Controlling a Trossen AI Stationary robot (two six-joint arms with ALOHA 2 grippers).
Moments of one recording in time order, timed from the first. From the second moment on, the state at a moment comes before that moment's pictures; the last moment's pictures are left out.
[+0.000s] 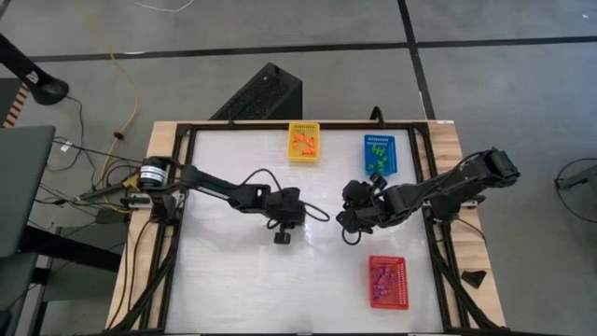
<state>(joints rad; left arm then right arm) -0.01 1.85 1.01 0.05 0.05 0.16 0.29 1.40 1.04 -0.83 0.76 0.80</state>
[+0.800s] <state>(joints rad) 0.25 2.54 2.00 0.37 0.31 0.01 0.38 1.37 1.04 -1.10 0.89 0.96</state>
